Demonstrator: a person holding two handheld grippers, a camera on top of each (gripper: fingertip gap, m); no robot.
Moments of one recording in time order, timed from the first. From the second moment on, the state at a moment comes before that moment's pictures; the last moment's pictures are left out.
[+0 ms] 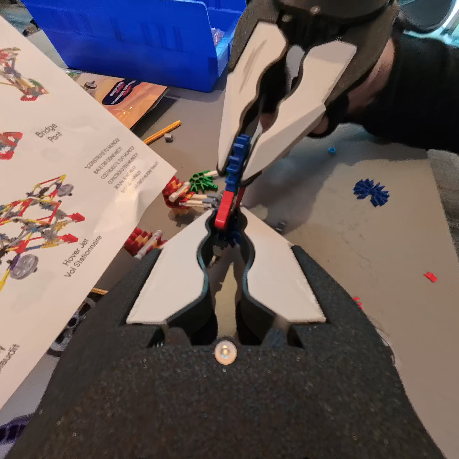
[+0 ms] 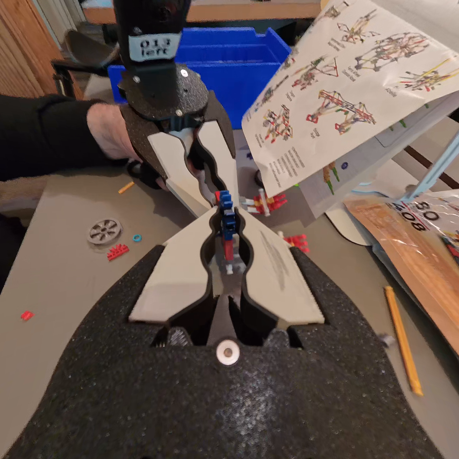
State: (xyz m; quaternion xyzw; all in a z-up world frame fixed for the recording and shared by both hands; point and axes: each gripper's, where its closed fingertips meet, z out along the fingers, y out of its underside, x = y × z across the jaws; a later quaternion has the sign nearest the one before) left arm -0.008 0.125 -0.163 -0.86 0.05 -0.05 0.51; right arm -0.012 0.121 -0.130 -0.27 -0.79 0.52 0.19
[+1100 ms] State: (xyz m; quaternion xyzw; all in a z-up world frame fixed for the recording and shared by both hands) left arm -0.016 0.129 -0.179 -0.88 0.03 -0.05 0.46; right arm -0.029 0.124 -0.138 -0.17 -0.84 0.29 0.42
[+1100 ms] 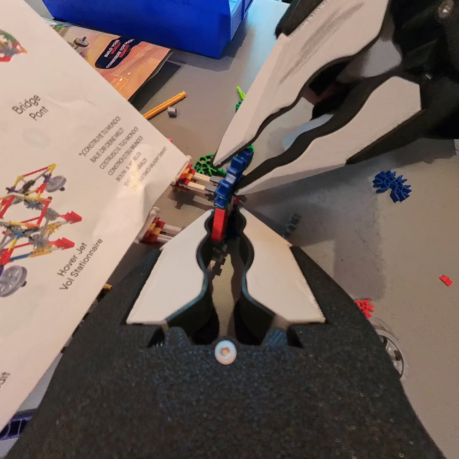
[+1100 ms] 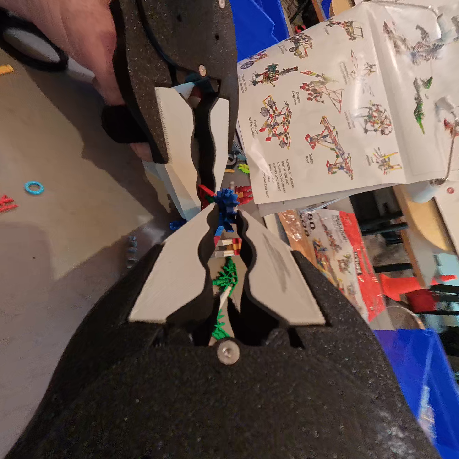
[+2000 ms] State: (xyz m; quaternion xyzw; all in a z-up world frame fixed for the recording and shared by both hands) left arm -0.031 0.123 -0.177 -0.88 -0.02 -0.11 0.47; right arm -0.041 0.102 -0.136 0.00 -0.77 0.13 0.62
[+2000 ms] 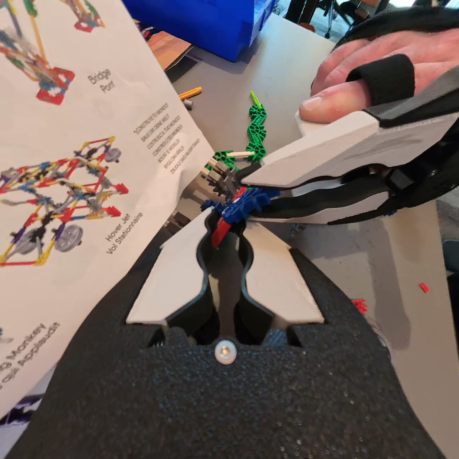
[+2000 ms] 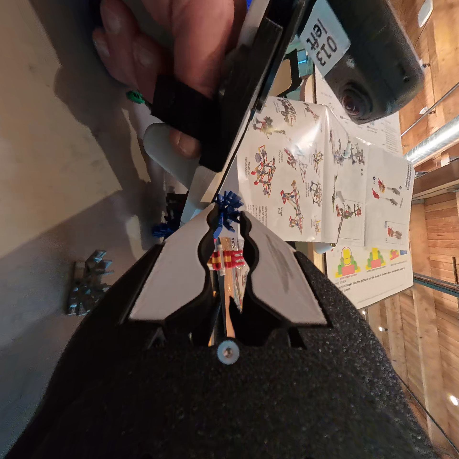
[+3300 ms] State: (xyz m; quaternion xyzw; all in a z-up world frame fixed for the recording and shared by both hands) left arm 0.002 0.110 -0.184 -0.83 0.27 0.23 0.43; right arm 0.016 0.074 -0.158 -0.27 -0.81 0.50 0.10
